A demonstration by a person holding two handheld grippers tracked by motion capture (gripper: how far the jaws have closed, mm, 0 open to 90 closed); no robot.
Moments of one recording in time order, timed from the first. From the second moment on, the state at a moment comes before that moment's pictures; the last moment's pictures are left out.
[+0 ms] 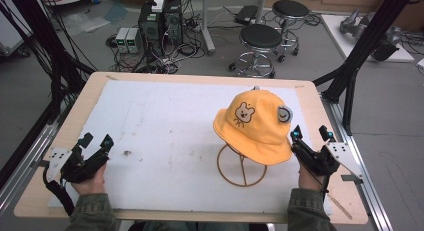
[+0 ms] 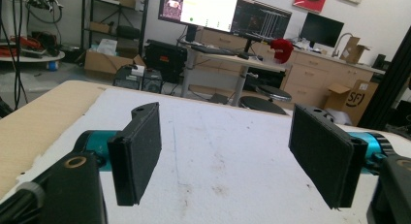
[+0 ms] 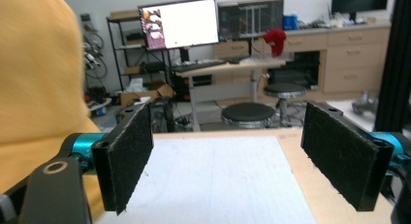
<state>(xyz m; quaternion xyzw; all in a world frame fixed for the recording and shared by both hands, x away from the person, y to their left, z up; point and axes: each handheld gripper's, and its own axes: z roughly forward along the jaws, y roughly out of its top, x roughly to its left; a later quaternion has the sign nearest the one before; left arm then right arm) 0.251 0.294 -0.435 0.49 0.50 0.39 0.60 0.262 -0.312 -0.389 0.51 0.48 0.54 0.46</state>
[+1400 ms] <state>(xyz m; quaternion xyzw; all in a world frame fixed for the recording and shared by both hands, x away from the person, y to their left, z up) 0.248 0.293 -0.435 0.49 0.50 0.39 0.60 0.262 -0.323 -0.415 0.52 0.50 0.49 0.48</state>
